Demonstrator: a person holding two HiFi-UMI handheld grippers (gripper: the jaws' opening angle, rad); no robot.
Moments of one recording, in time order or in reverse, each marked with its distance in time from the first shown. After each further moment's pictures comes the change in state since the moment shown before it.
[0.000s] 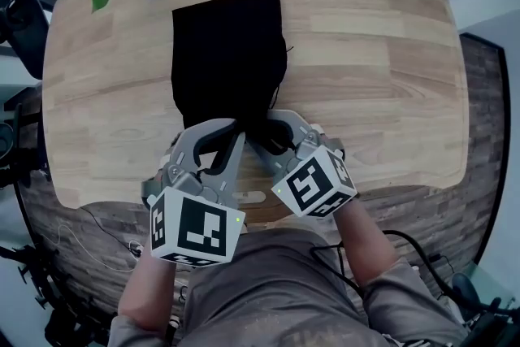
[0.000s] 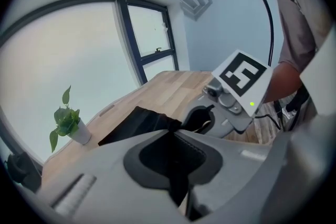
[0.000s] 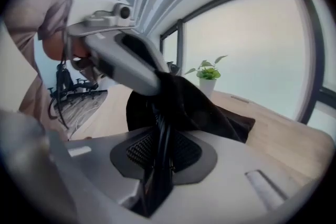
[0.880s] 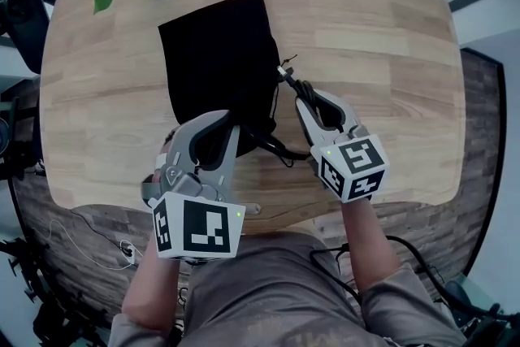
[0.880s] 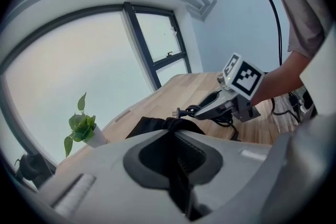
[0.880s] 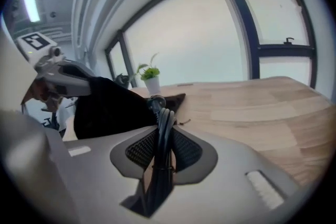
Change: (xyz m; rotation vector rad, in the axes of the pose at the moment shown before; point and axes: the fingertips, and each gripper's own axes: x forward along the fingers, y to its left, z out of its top) left arm 0.010 0.039 0.010 -0.001 -0.050 0.167; right arm -0.037 -0.116 -0.054 0.491 -0.060 -0.330
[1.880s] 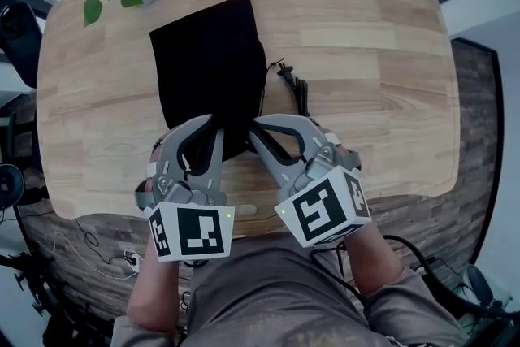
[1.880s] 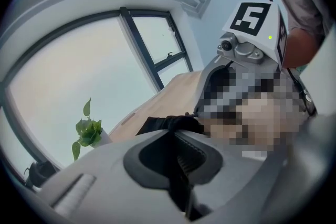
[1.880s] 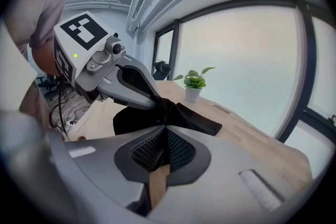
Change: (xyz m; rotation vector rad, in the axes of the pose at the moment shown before) left arm -0.003 0.004 -0.005 0.065 -0.007 0.067; right arm -0.029 0.107 0.047 -0.556 0.070 0.206
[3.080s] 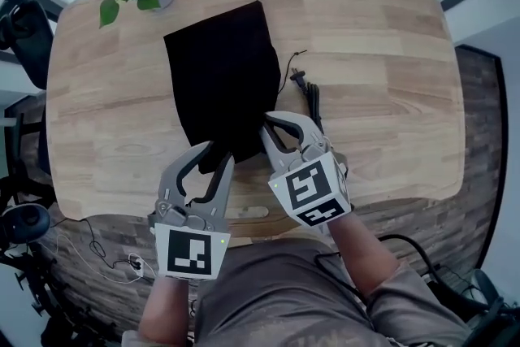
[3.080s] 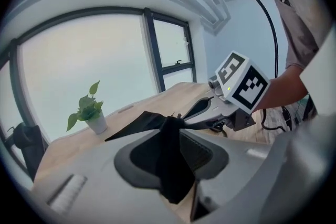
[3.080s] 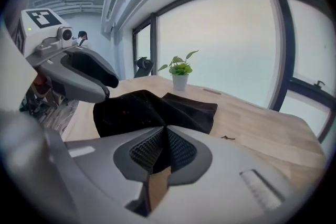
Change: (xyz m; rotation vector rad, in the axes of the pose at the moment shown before) left arm -0.041 -0.013 -0.023 -0.220 -0.068 -0.059; right arm 0.037 -0.003 -0.030 0.223 0.042 -0.122
